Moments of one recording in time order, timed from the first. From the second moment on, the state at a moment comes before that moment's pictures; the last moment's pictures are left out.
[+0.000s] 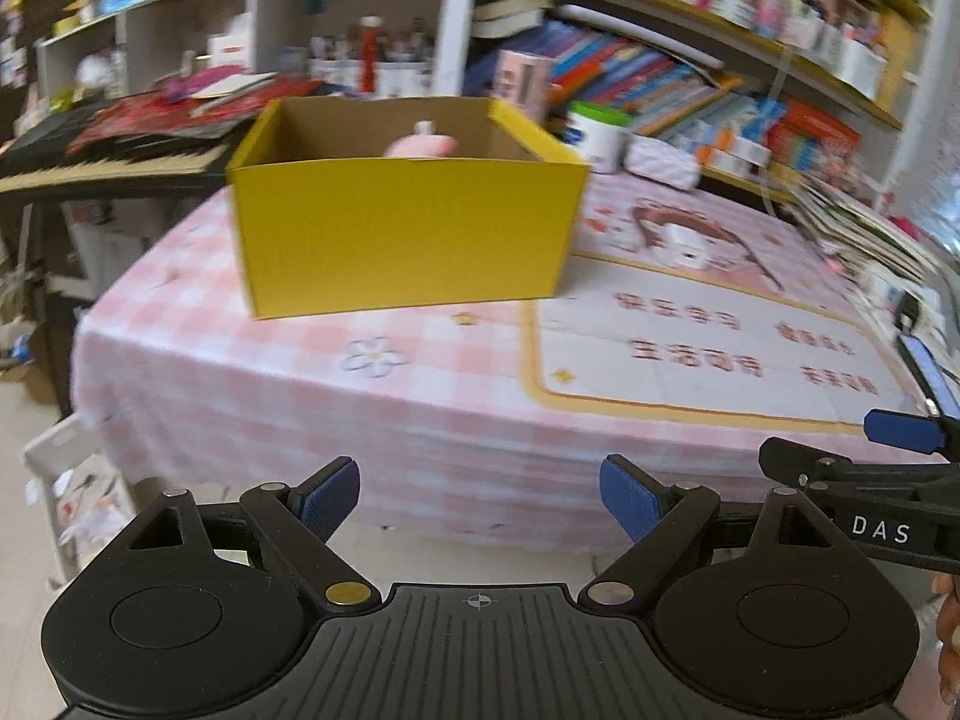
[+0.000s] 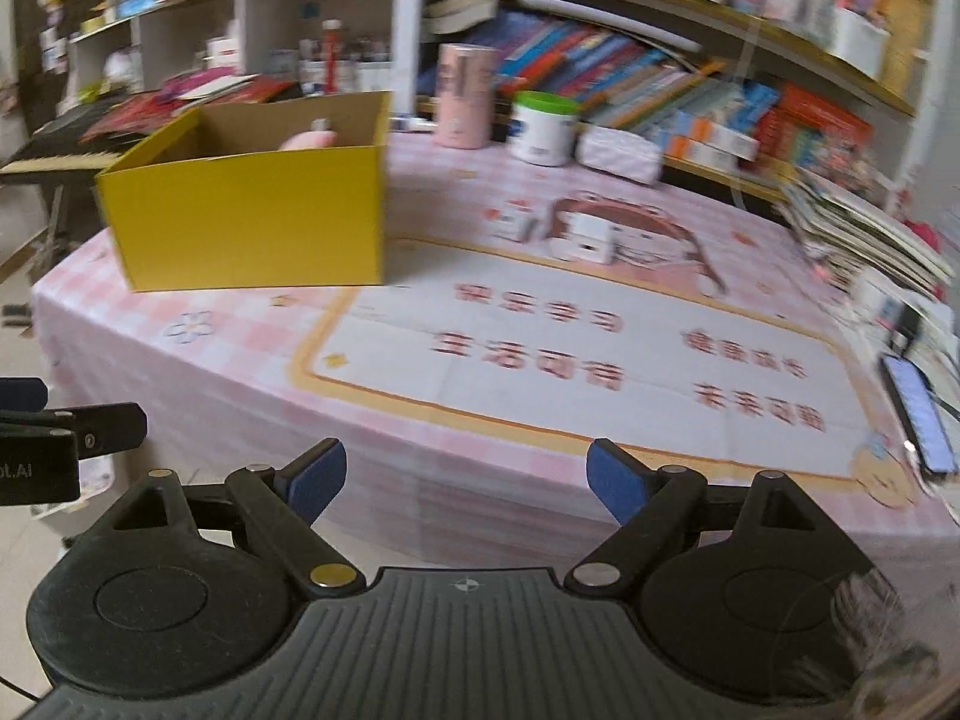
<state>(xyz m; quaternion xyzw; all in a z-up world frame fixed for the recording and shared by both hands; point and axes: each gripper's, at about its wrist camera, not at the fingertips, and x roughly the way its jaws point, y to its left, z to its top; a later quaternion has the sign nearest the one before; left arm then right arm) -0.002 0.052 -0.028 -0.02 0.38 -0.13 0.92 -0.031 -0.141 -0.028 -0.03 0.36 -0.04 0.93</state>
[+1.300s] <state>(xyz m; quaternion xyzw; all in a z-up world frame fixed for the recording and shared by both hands) 0.108 -0.084 -0.021 -0.01 0.37 -0.14 0.92 0.099 -0.272 -0.018 -0.03 0.35 -0.02 0.94</state>
